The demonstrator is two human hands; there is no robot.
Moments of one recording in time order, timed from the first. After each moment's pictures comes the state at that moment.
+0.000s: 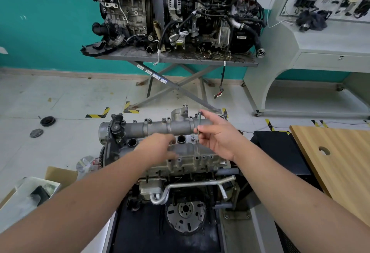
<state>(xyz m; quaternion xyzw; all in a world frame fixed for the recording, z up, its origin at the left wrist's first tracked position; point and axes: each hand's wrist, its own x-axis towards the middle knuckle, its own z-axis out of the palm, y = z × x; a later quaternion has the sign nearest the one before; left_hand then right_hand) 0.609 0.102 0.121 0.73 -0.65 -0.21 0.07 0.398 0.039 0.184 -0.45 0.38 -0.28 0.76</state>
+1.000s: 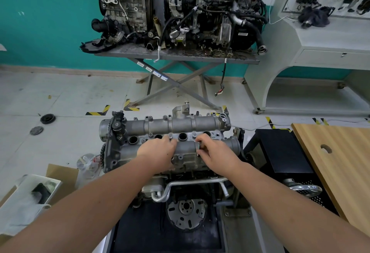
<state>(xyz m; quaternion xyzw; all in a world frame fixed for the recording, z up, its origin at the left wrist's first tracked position) 0.602 0.105 0.087 0.68 -0.72 -0.02 -0.11 0.384 0.053 0.109 -0.89 0.37 -0.13 0.23</state>
